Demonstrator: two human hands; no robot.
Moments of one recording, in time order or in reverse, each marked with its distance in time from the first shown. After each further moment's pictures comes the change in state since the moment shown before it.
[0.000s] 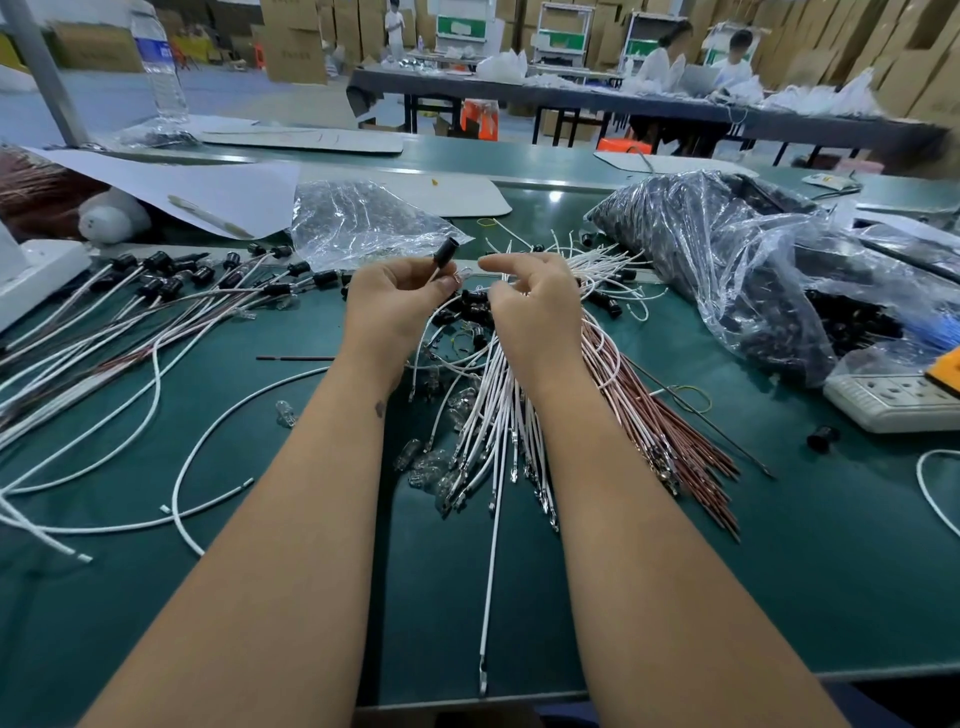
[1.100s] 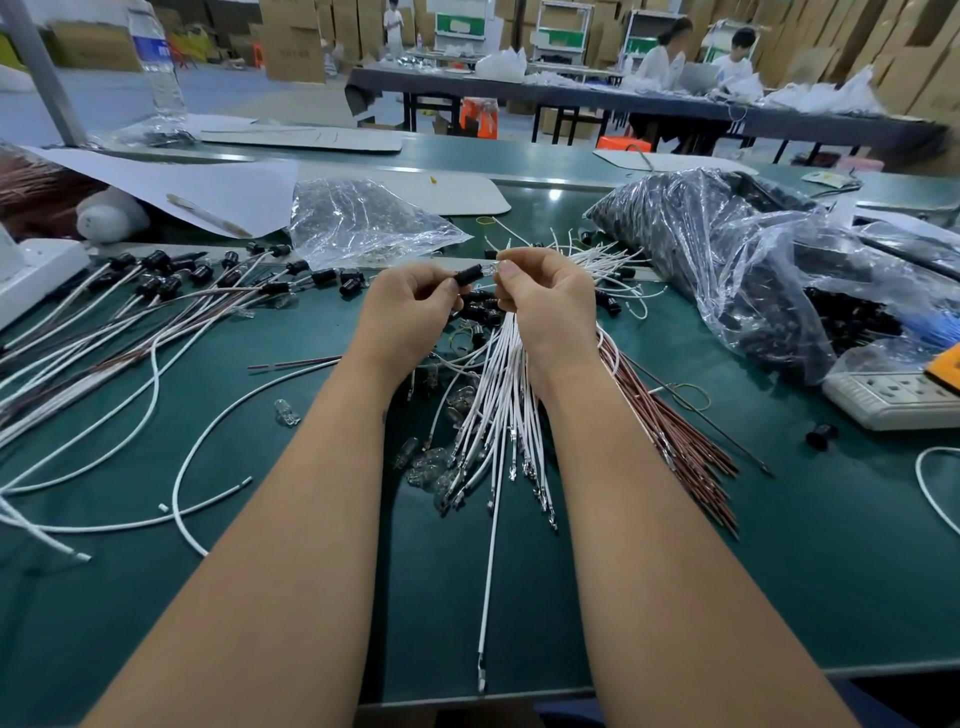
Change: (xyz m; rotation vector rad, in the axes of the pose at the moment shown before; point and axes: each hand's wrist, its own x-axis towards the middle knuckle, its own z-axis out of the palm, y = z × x) left_hand -0.004 -0.001 0.000 0.274 -0.122 0.103; right_hand 0.006 0.002 -0.005 0.436 0.026 0.183
